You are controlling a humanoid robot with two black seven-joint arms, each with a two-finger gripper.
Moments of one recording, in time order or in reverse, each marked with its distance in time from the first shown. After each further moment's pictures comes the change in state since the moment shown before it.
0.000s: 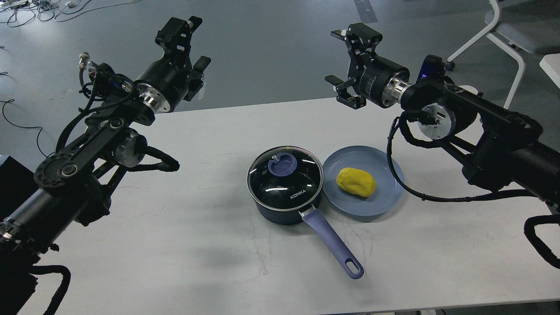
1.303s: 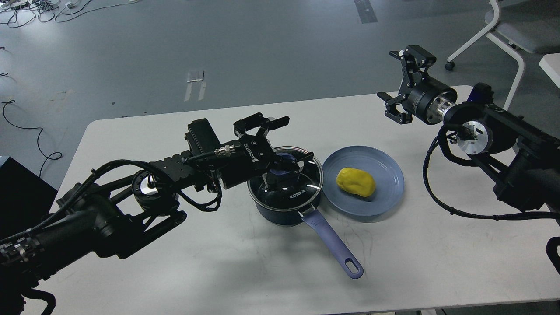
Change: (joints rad) left arm 0.021 -0.033 0.411 -0.080 1.372 0.221 -0.141; right arm -0.159 -0.067 0.124 -0.091 0.009 0.006 0.002
